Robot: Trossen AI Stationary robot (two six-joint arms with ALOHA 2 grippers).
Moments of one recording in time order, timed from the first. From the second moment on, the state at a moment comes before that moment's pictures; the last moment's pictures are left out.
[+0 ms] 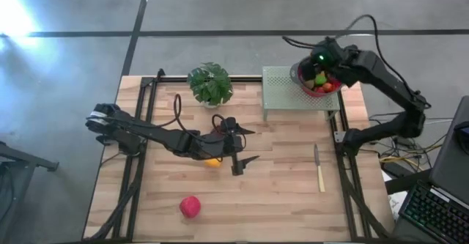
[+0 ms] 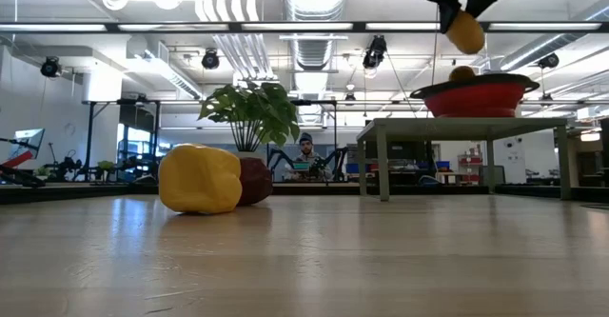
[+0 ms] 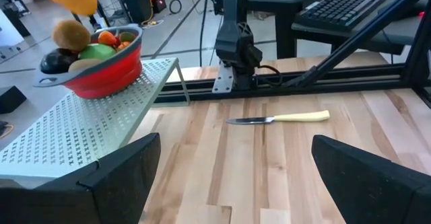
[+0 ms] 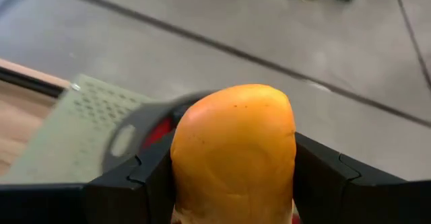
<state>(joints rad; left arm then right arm) -0.25 1.58 1.22 0.11 -0.45 0.05 -0.54 1.27 1.61 -1.28 0.71 0.46</state>
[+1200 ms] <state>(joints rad) -0.25 1.58 1.22 0.03 -0.44 -0.01 -0.80 1.42 1.55 -1.45 0.78 0.51</state>
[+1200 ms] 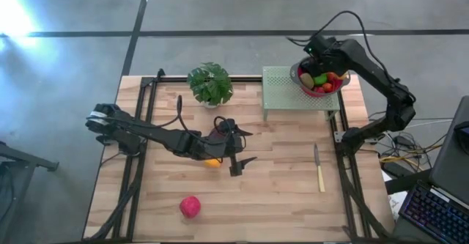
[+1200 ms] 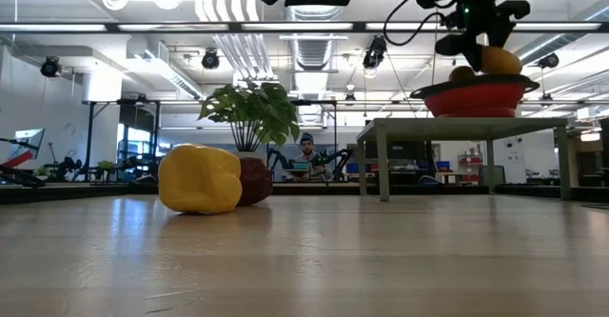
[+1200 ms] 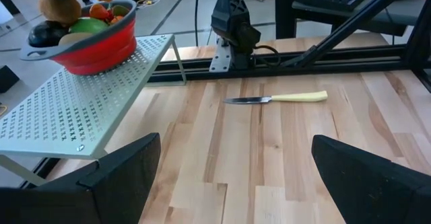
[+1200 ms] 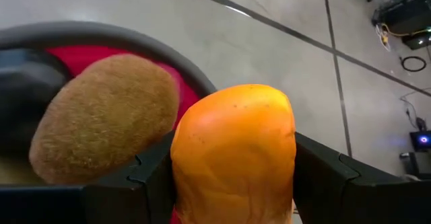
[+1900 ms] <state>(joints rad) -0.25 1.58 1.22 0.03 -0.44 -0.01 -0.80 1.42 1.49 -1.42 0.78 0.46</state>
